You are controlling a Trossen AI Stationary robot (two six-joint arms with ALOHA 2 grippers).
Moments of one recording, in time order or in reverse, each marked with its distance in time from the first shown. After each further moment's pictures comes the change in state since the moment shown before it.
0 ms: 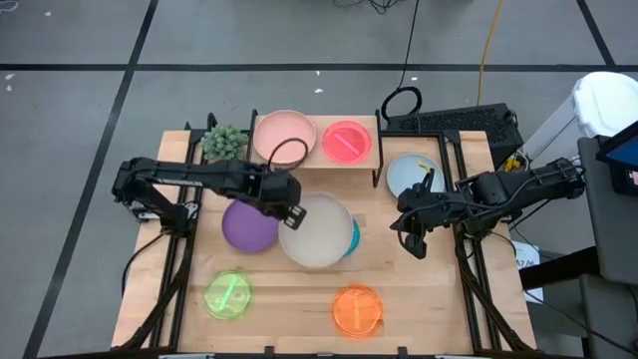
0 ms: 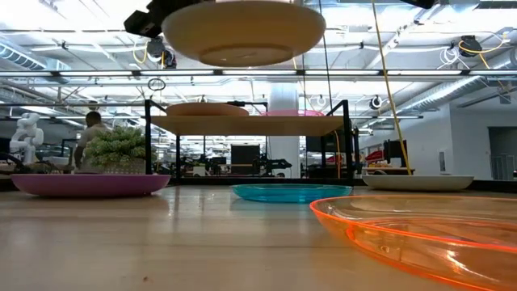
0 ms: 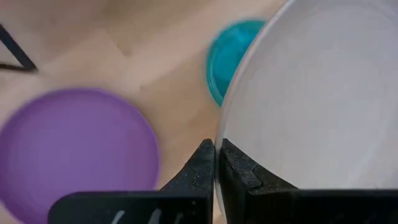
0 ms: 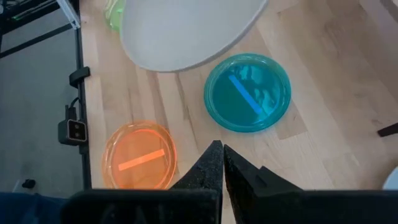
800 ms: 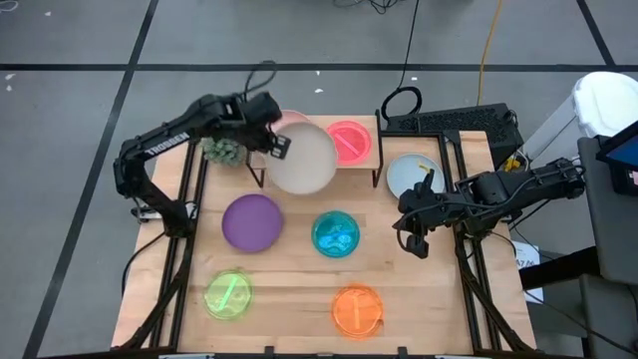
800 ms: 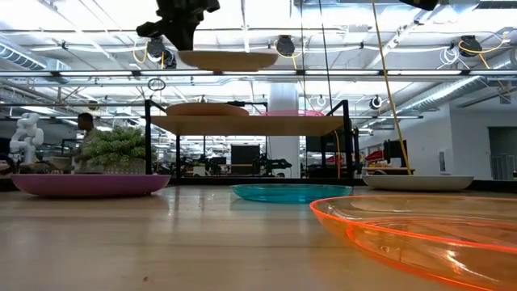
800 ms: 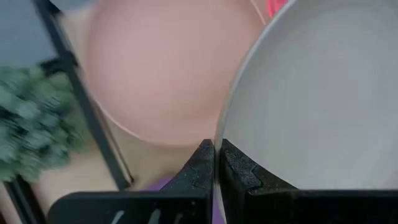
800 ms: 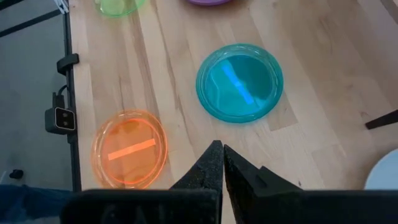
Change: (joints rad) left arm 0.464 -0.012 0.236 -0.169 -0.062 0.334; right arm 0.000 0.000 0.000 -0.045 0.000 -0.031
